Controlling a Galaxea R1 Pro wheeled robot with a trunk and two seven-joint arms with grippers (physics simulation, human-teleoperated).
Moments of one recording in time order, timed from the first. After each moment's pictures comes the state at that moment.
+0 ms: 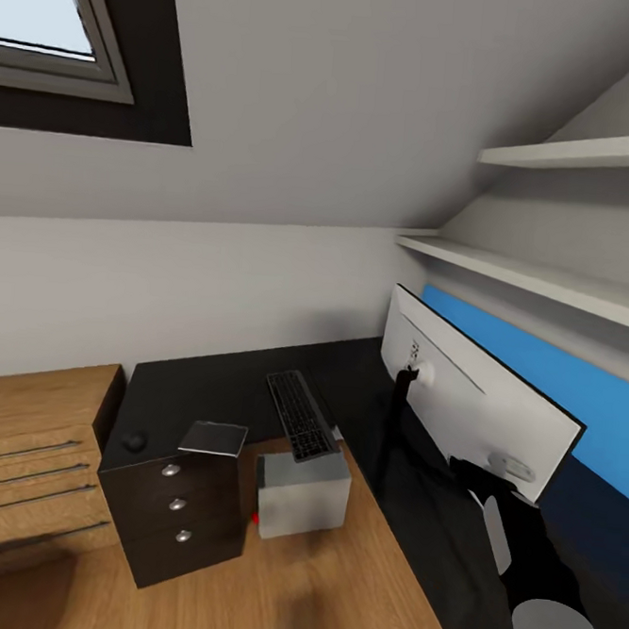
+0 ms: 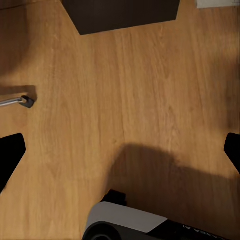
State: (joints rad) left arm -0.20 -0.09 -0.49 -0.34 0.55 -0.20 0.49; right arm -0.57 -0.06 -0.37 -0.92 -0.06 0.37 -0.04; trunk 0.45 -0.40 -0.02
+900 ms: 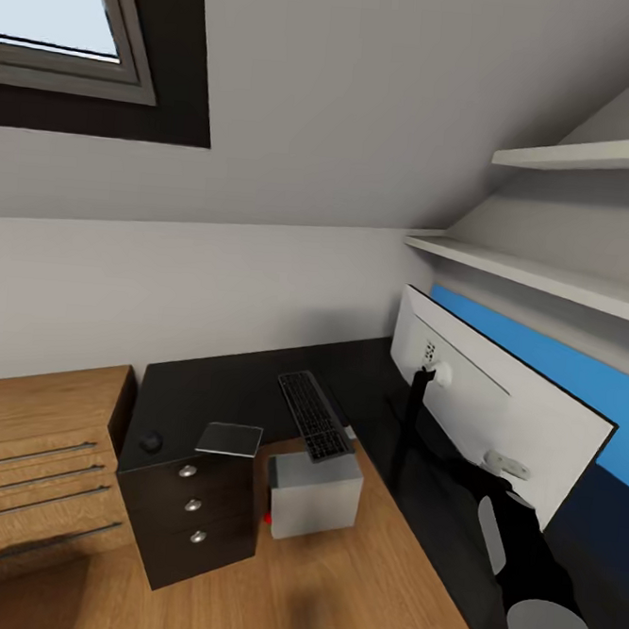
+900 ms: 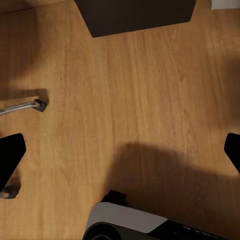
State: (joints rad) left arm -0.20 -0.09 -0.49 -0.34 0.55 -0.20 0.49; right arm -0.57 -0.05 -0.36 -0.92 -0.06 0.33 -0.03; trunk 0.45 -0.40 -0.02
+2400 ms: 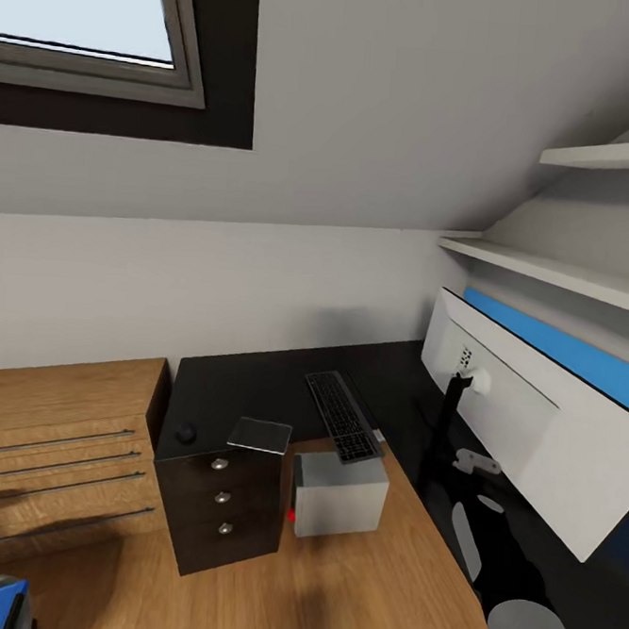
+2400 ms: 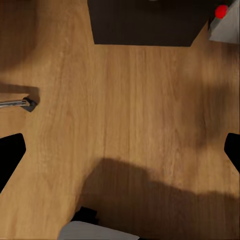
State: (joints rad) left arm -0.20 0.01 -0.45 -0.41 0.65 -0.19 0.29; right arm -0.57 -0.02 -0.25 -0.84 -0.06 0.19 -0.02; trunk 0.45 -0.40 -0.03
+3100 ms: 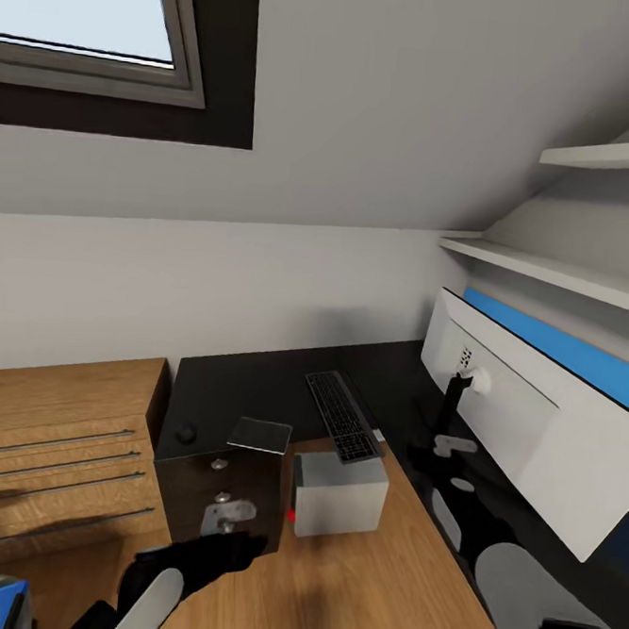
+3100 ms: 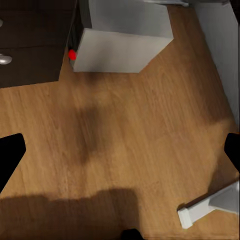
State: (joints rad) left arm -0.20 0.11 -0.46 -1.47 0.87 0.64 0.47; right arm -0.78 -0.06 -0.03 -0.42 -0.06 -0.04 -0.09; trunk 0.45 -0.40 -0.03
